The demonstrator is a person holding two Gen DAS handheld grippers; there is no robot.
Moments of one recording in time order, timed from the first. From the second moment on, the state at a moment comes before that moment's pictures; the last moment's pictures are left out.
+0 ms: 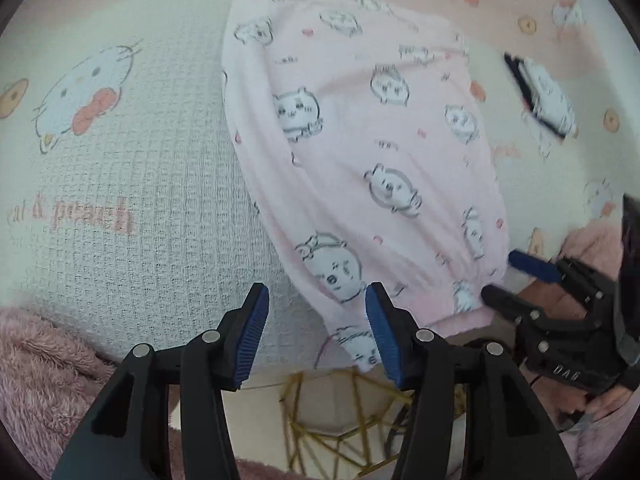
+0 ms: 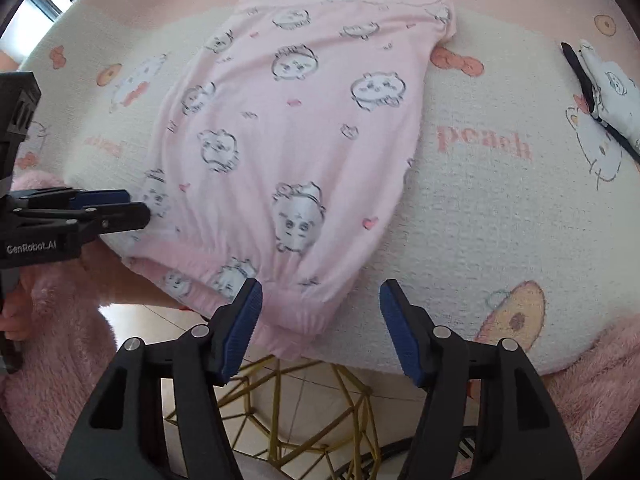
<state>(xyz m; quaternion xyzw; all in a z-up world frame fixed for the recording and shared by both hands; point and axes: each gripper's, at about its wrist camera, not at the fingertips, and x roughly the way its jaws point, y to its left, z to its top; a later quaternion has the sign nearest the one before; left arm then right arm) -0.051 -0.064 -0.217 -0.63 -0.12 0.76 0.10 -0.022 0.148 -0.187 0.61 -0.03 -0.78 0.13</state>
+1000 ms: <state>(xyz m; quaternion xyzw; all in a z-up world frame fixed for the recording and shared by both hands) -0.336 -0.077 -0.244 -0.54 -0.06 0.83 0.07 -0.297 0.169 -0.175 0.57 0.03 -0.82 0.03</state>
